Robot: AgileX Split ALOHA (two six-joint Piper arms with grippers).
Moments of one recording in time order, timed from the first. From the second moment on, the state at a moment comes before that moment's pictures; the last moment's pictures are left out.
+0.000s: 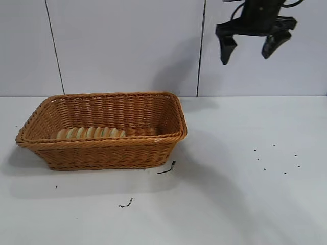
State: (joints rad) left arm -0.04 -0.01 -0.50 0.00 1.07 0.07; right arm 0.05 2.30 -2.23 -0.06 1.21 0.00
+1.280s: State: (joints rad) left arm -0.04 -0.01 -0.50 0.00 1.07 0.07; right arm 0.05 0.92 -0.91 -0.05 1.21 0.00
